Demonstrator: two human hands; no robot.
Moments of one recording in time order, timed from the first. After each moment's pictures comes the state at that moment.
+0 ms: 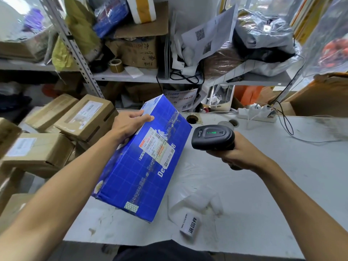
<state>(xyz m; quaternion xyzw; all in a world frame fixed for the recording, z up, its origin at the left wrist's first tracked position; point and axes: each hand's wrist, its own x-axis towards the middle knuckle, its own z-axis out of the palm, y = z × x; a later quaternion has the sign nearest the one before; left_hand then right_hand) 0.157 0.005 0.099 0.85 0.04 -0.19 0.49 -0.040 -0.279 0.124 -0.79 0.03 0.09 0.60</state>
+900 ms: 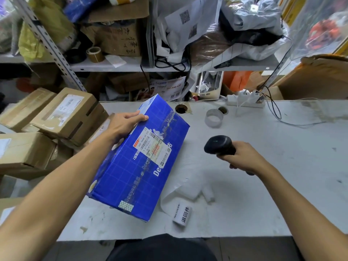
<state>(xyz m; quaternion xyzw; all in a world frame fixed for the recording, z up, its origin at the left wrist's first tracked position) 0.160 -0.017 0.063 0.84 0.04 -0.26 0.47 -0.076 -0.326 0.060 -0.87 0.25 0.13 0.40</state>
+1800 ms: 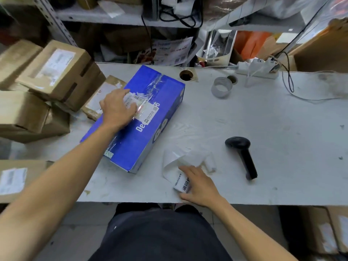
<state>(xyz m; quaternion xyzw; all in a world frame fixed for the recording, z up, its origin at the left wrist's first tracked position) 0.129 0.024 -0.004 0.96 -0.10 -0.04 0.27 -0.161 -0.176 -0.091 -0.94 0.03 0.17 0.29</state>
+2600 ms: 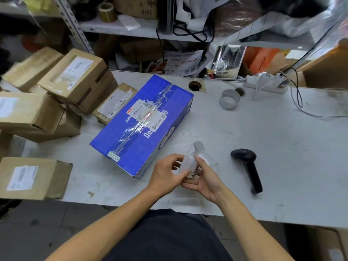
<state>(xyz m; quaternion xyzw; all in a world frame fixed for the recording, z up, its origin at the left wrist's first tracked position) -0.054 -0.026 -0.043 0.84 -0.20 -0.15 0.49 -0.109 -0.181 -0.035 -0.41 0.36 0.20 0.81</state>
